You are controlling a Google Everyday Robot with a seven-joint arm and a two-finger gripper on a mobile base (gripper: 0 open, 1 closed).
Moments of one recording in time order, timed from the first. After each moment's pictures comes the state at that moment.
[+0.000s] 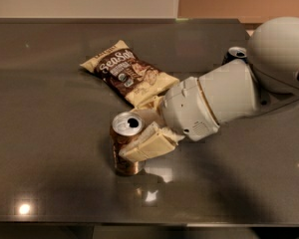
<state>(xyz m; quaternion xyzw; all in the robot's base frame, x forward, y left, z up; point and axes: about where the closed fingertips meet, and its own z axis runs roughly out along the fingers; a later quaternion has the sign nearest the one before) 0.380 0.031 0.914 -0.64 0.61 0.33 0.34</state>
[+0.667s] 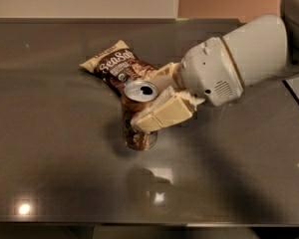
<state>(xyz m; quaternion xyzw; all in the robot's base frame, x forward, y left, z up) 0.400 0.006 0.972 -0.62 0.62 0.33 0.35</state>
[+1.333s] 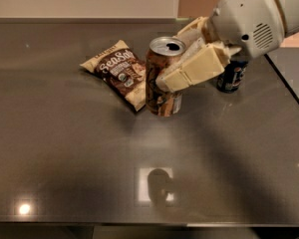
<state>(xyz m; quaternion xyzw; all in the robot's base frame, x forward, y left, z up) 0.427 -0.033 1.031 -0.62 0.63 0.31 0.35</state>
